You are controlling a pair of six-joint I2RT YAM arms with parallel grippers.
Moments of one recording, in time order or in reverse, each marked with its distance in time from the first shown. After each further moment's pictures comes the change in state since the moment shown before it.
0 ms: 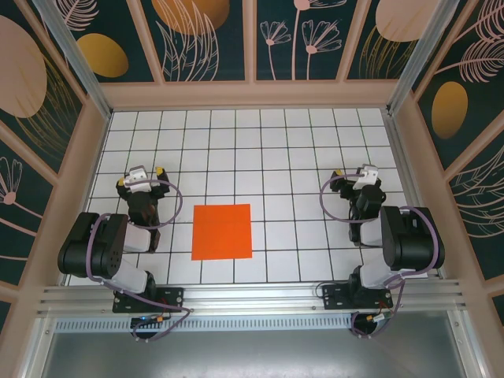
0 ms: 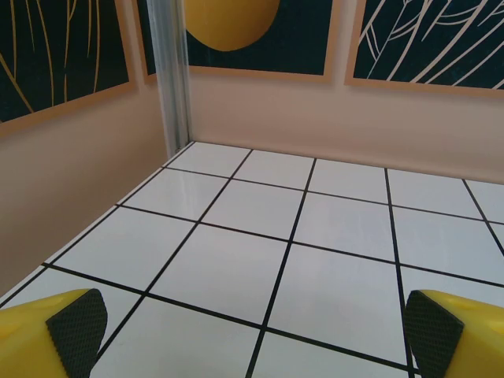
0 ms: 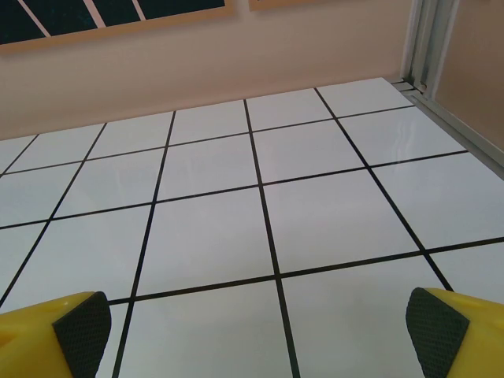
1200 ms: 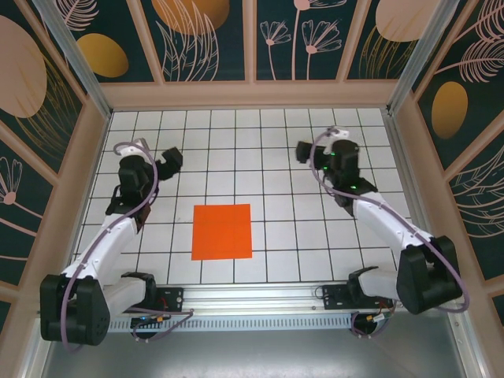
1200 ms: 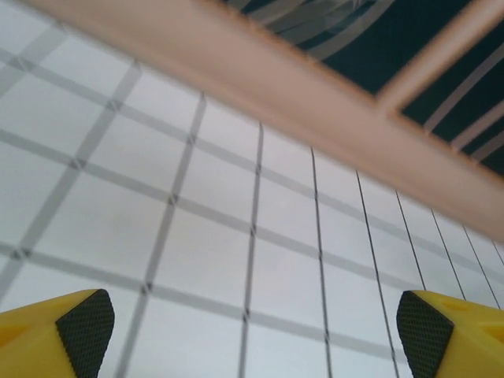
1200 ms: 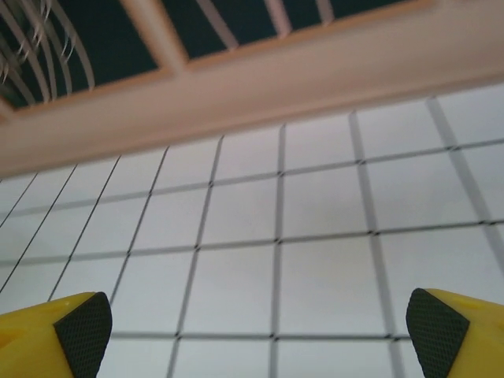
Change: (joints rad) left arm -0.085 -0.452 0.442 -1.224 0.407 -0.519; right arm 0.439 -0.245 0.597 -1.048 0.098 0.257
